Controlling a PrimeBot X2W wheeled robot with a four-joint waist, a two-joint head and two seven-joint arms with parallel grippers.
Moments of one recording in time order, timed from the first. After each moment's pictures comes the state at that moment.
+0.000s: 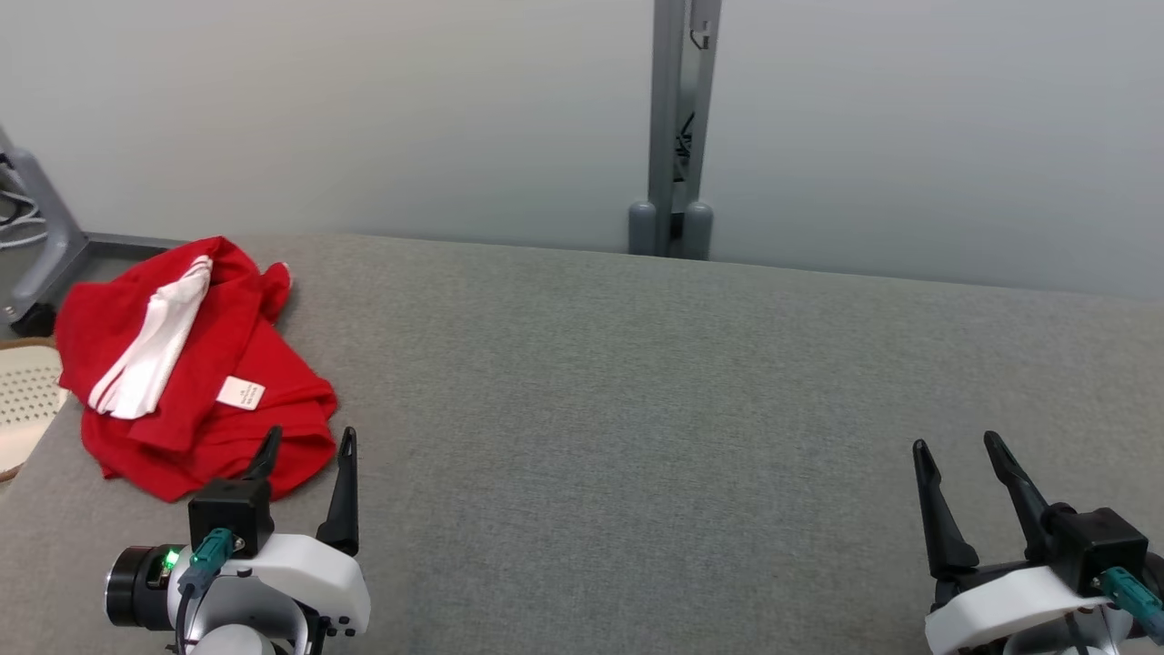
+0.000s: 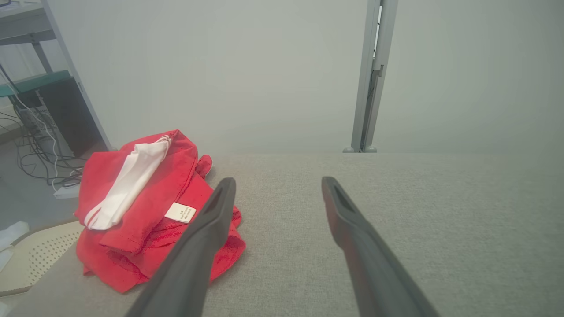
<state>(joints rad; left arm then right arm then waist) -0.13 0.21 -0.25 0.28 -0.30 0.16 -0.11 -0.06 -0.09 0.02 0.29 0.15 0.13 -0.26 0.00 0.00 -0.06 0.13</state>
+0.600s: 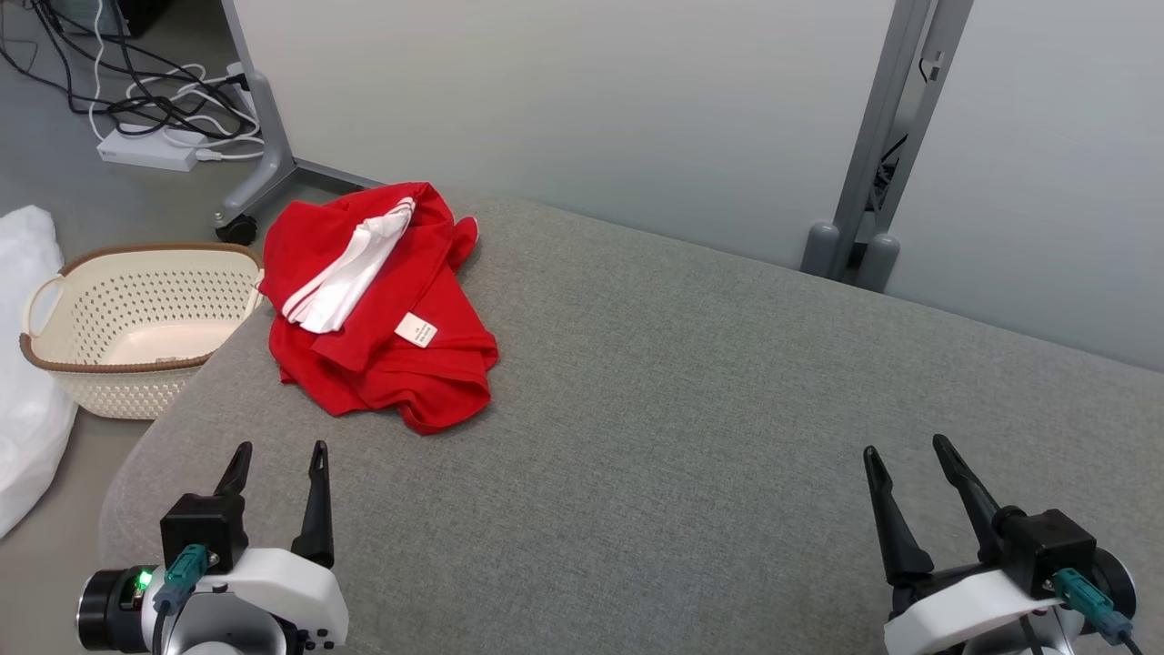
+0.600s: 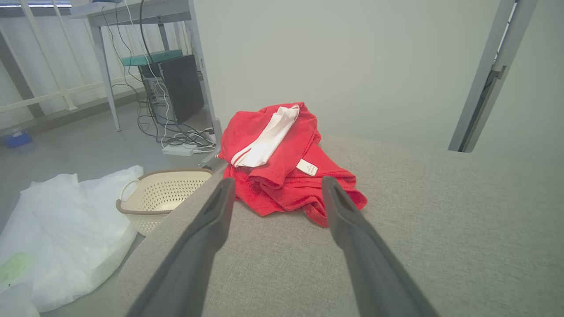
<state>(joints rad) -0.09 0.25 -0.23 0.25 -0.32 0.19 -0.11 -0.06 -0.06 0.08 0.28 0.13 0.13 -0.26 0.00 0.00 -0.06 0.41</state>
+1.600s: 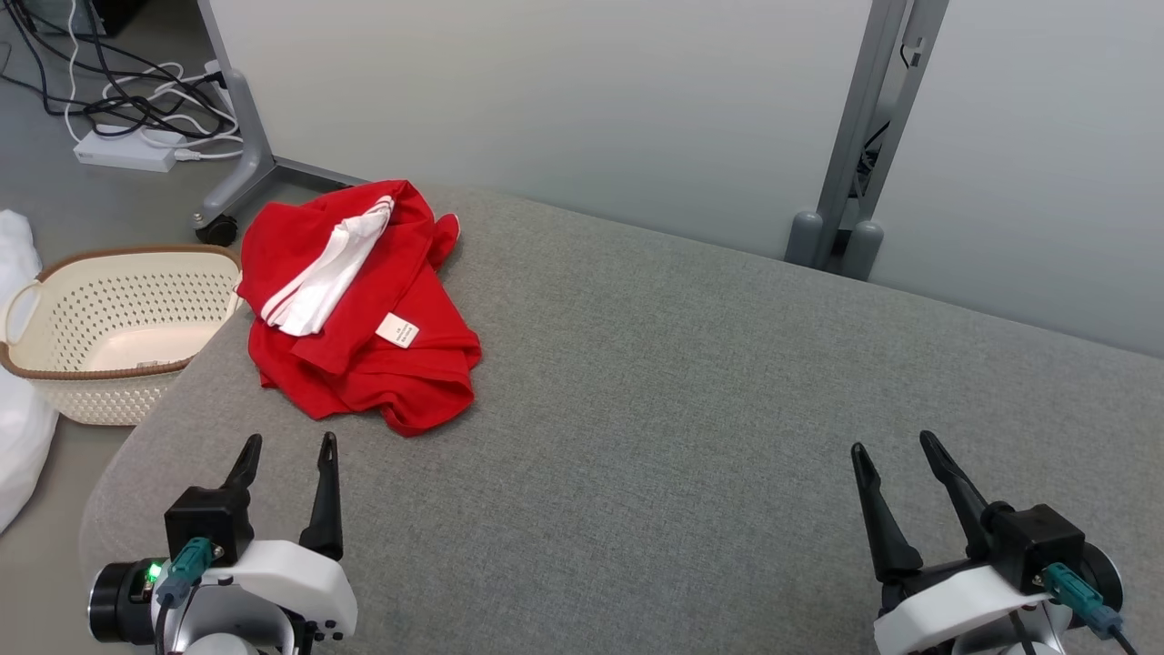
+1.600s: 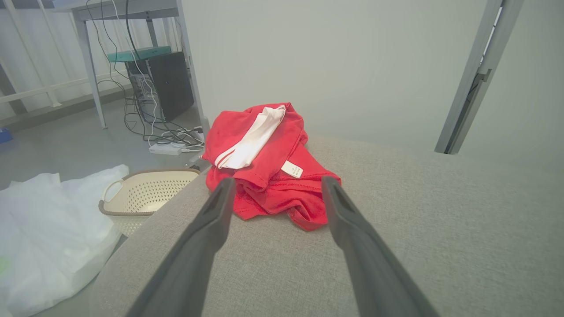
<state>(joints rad) -0.10 0.24 -0.24 0.25 -0.35 0.20 -0.12 -0.08 -0.05 0.10 0.29 0.14 0.13 -0.26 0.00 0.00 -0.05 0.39</state>
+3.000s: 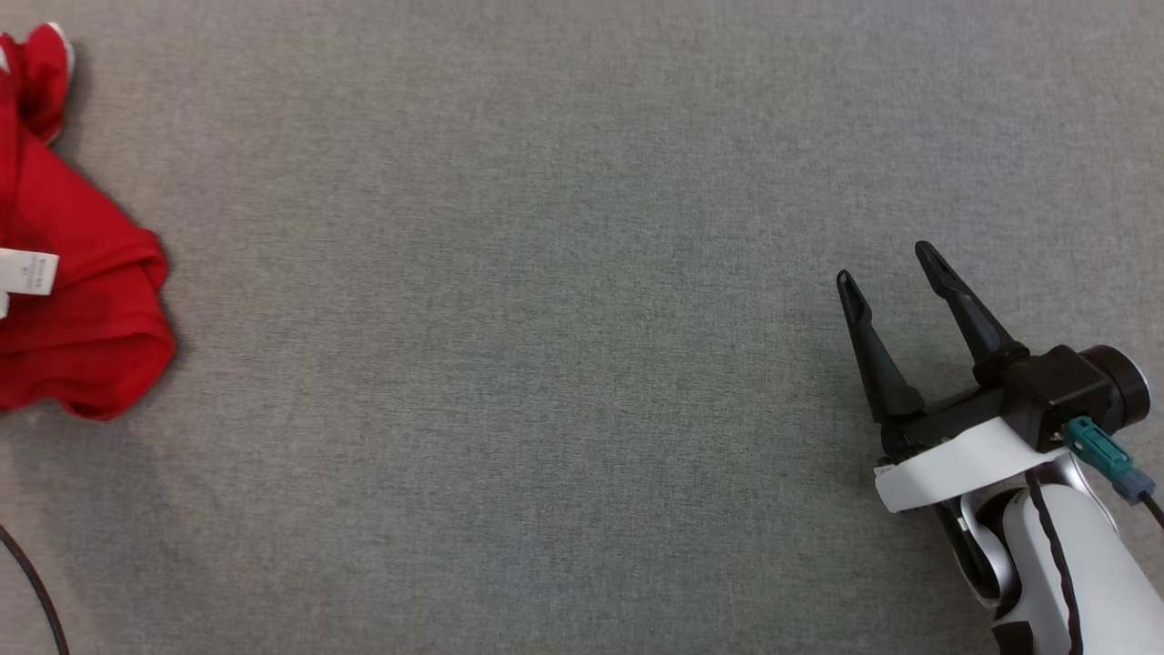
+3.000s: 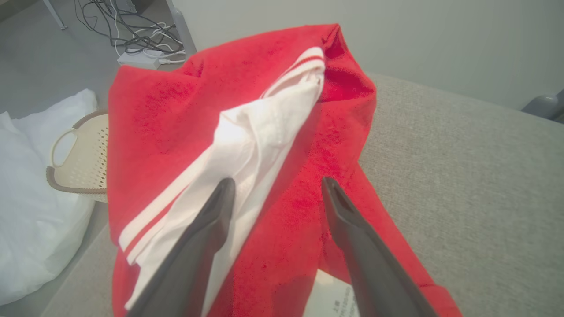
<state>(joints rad) -0.90 0.47 -0.08 1.02 -0.54 -0.01 0.09 -0.32 -0.15 0.20 0.17 0.12 0.13 -0.22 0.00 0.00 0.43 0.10</state>
